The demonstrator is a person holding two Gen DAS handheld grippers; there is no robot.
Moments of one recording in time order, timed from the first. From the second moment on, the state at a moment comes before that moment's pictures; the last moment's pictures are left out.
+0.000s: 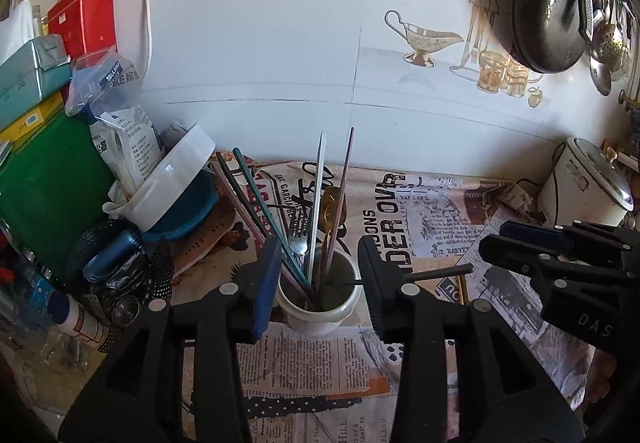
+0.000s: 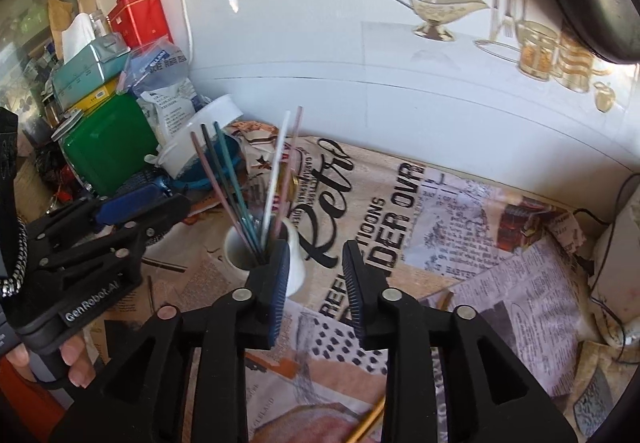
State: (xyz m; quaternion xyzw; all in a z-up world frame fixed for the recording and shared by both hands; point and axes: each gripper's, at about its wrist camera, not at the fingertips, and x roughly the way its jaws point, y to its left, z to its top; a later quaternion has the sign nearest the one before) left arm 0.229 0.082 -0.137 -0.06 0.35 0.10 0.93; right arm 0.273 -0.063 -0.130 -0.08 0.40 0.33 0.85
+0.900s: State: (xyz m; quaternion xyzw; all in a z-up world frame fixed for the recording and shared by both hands) left arm 0.234 0.008 -0.260 -0.08 0.49 0.11 0.86; right arm 0.308 -0.153 -0.288 -0.10 0.58 0.24 0.77
